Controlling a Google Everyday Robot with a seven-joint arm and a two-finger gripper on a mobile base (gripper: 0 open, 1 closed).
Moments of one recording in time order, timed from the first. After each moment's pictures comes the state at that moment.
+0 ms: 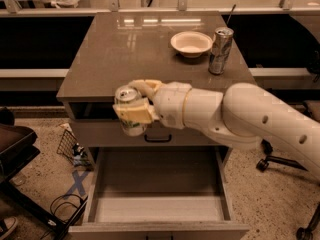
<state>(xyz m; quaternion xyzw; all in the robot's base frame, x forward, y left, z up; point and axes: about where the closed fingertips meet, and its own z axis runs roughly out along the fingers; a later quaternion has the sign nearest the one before) 0.518 0.068 0.889 -0.44 0.62 0.31 0.57</state>
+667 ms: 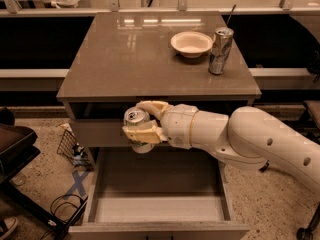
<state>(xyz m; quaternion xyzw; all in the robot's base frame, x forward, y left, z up) 0.496 0.049 0.840 -0.45 0.62 0.30 0.56</state>
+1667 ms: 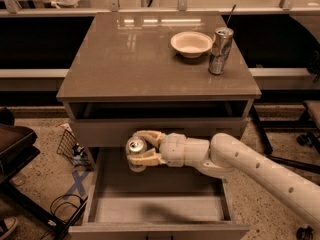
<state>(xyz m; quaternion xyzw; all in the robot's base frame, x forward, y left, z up) 0.522 0.062 0.694 -0.49 0.53 0.39 0.57</state>
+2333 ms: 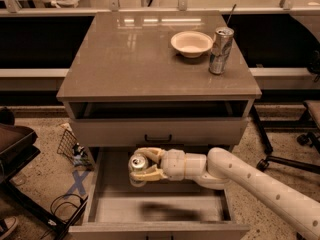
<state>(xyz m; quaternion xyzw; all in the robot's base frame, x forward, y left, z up) 0.508 0.061 0.621 -0.49 0.51 0.44 0.55</state>
